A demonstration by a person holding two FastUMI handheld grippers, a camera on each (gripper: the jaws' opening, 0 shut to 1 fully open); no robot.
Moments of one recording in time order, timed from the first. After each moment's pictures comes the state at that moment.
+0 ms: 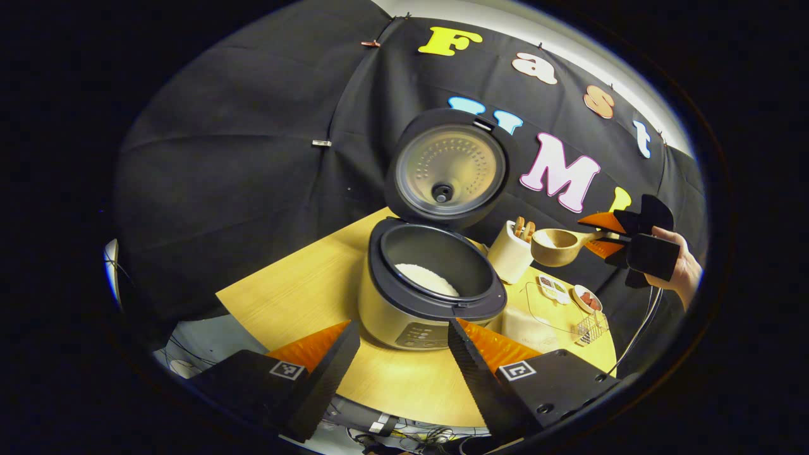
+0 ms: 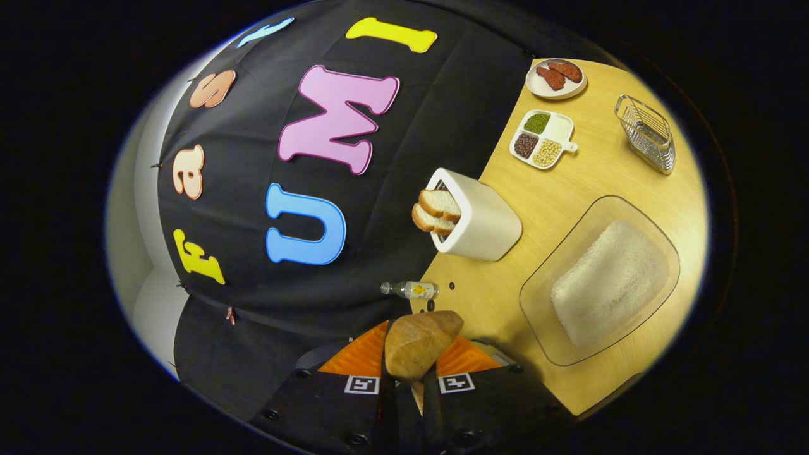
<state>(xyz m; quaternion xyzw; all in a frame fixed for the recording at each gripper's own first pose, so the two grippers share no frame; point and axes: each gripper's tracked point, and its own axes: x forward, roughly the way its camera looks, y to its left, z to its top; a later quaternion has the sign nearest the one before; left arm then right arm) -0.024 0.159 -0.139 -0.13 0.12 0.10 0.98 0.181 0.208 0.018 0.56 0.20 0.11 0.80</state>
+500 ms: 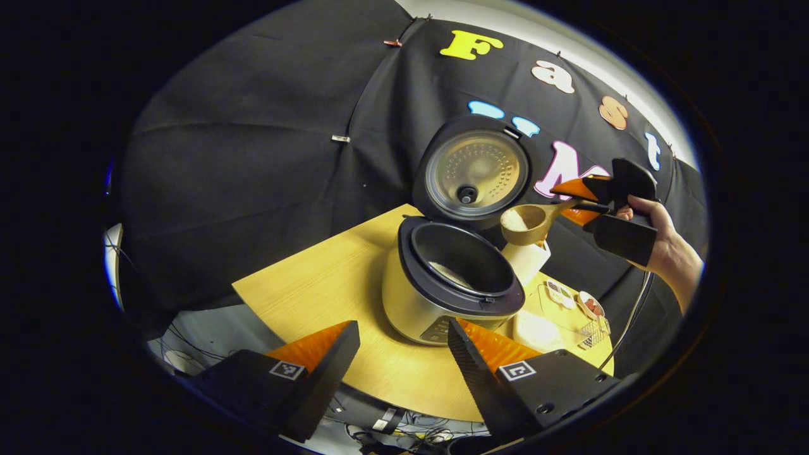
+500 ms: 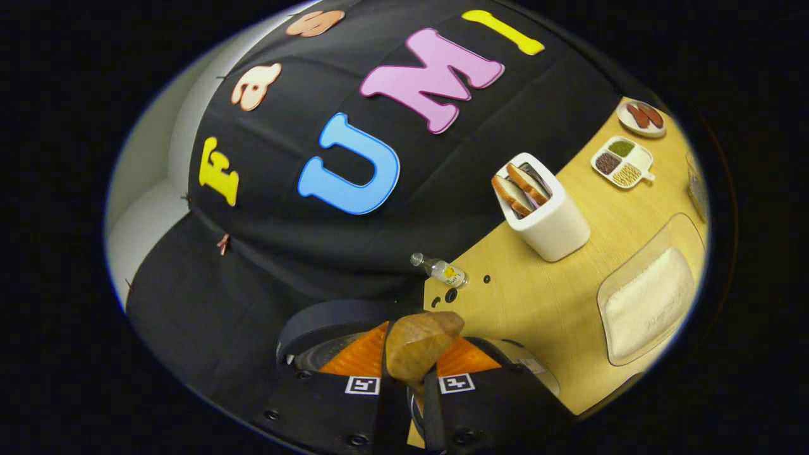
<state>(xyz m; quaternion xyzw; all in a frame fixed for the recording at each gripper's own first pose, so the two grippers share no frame) -0.043 0.187 -0.152 -0.15 0.13 0.11 0.97 0.192 0.332 0.040 0.38 0.15 0.19 0.89</state>
